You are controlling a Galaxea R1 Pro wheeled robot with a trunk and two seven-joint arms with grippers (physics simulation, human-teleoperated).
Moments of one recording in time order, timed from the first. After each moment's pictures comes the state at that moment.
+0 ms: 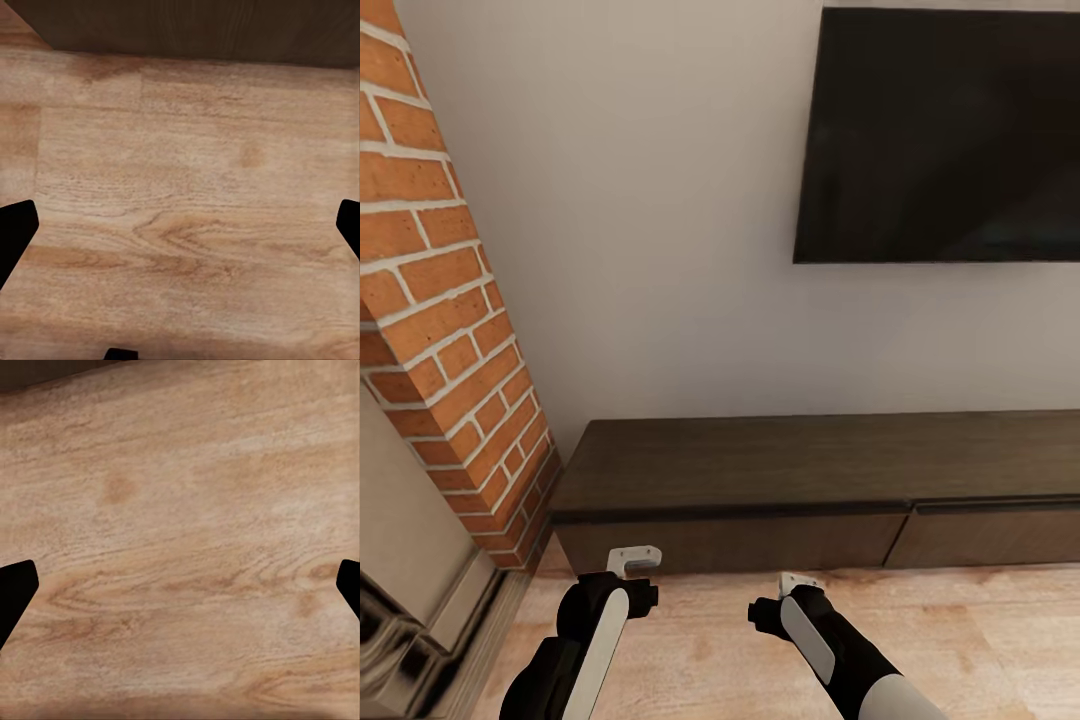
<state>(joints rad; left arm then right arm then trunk) -0.25 -0.16 -0.14 -1.44 0.31 1.03 0.55 -0.54 0.11 0.39 -0.63 -0.68 0.54 -0.39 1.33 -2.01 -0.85</state>
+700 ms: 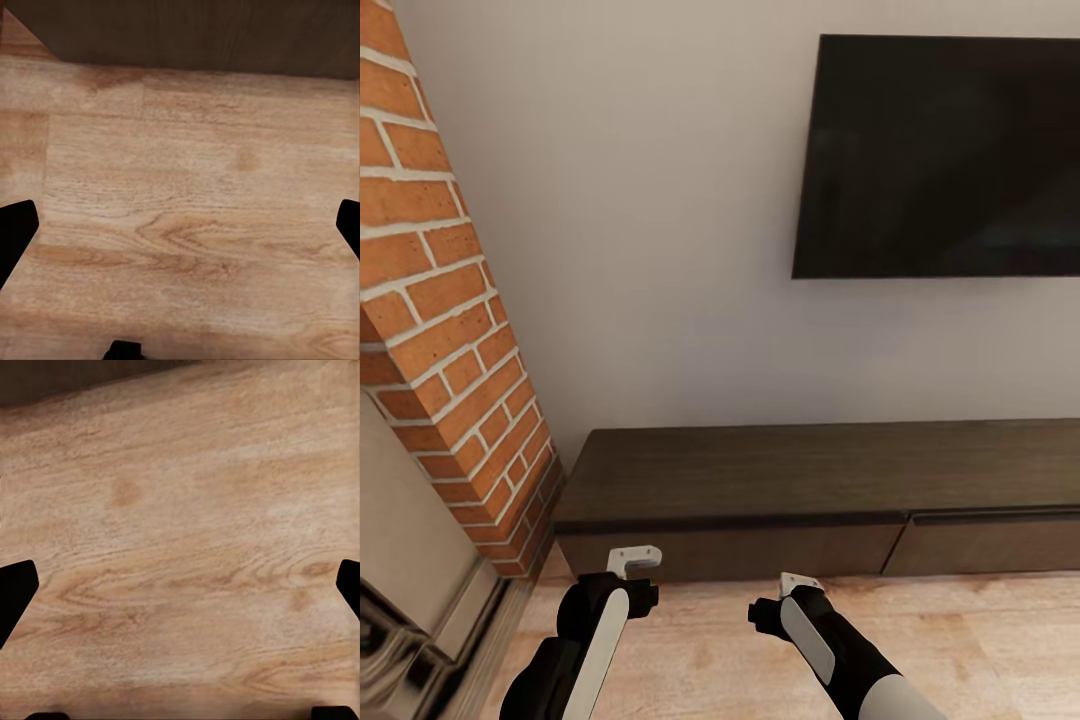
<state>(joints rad) -0.25 -0.16 -0.14 -1.44 0.31 1.03 0.55 -0.54 0.11 0.39 -0.63 -0.68 0.54 -0.39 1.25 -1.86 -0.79</state>
